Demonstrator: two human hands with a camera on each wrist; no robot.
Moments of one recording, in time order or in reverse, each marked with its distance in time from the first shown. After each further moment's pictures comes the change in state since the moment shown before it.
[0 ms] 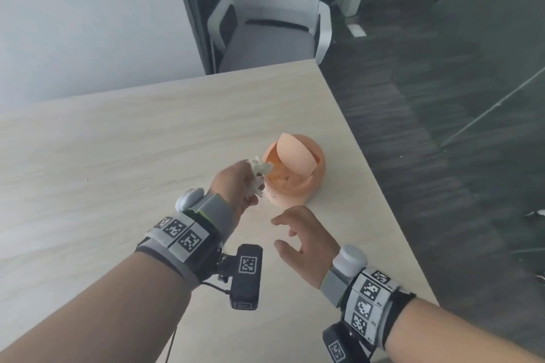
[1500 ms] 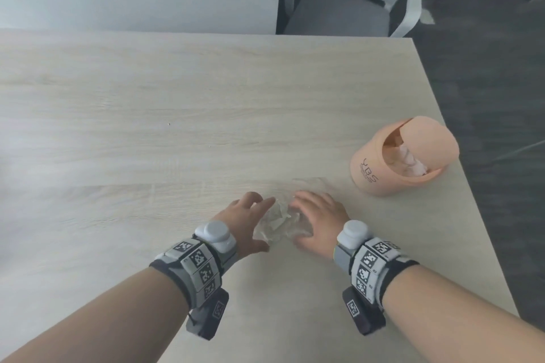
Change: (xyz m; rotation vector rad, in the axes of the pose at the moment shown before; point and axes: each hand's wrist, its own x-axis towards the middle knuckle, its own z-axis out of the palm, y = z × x) left_hand 0.030 -0.113 -0.224 1.438 -0.297 0.417; right_hand 0.071 -0.030 0.126 -0.533 -0.452 -0.008
